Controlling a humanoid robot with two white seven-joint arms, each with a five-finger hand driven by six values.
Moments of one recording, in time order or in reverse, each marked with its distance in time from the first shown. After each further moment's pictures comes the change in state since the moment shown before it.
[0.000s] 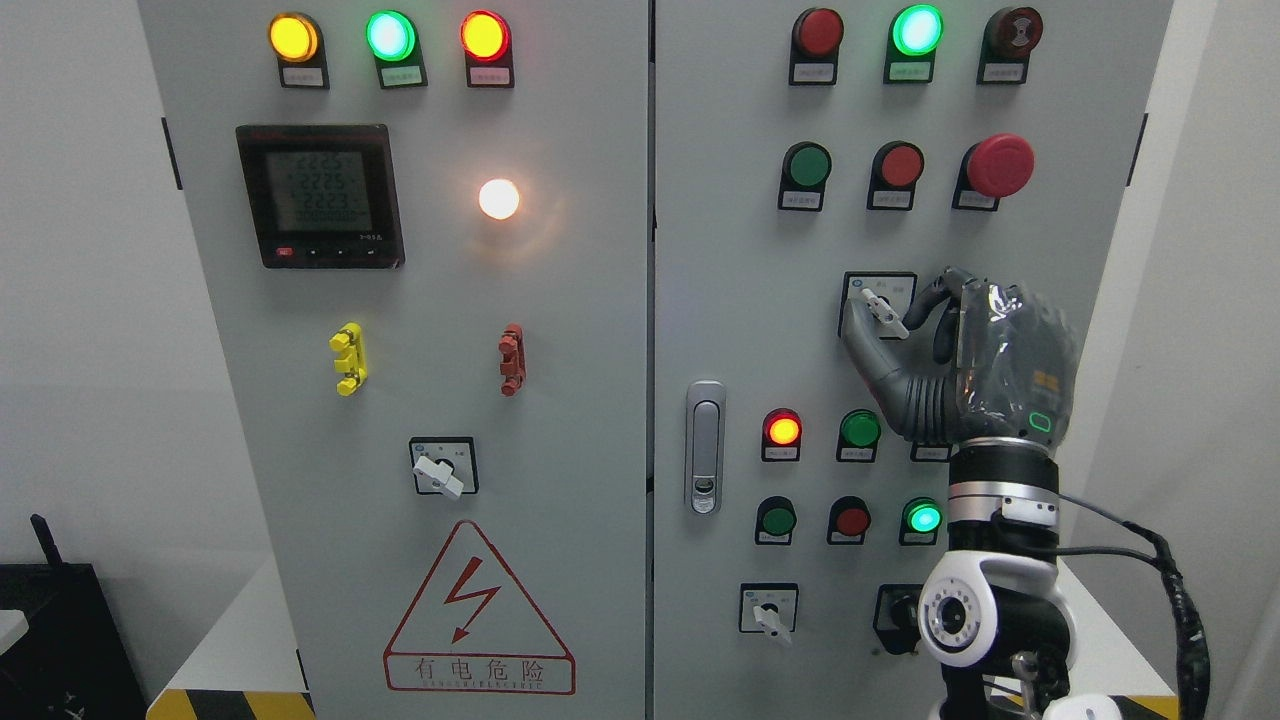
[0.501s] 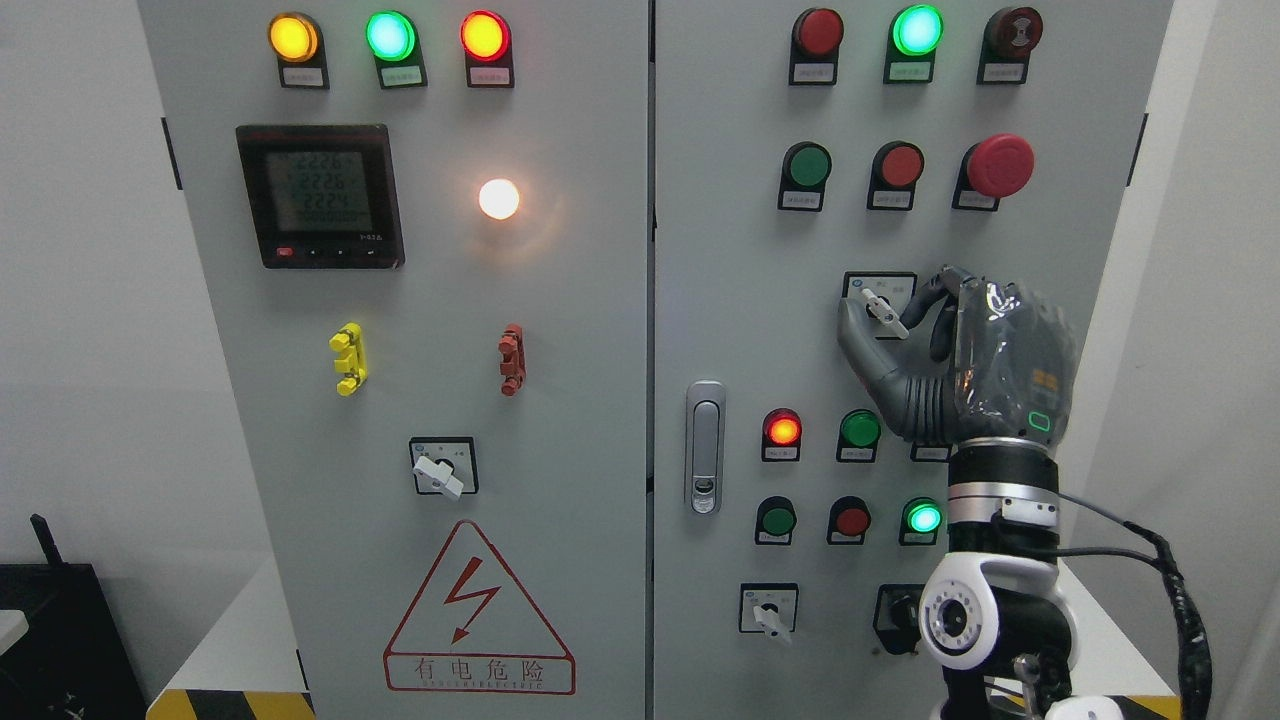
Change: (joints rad) left arm 0.000 0.000 0.000 0.000 0.000 0.000 0.000; right arm 0.002 0.000 0.000 -0.005 0.000 -0.014 -0.003
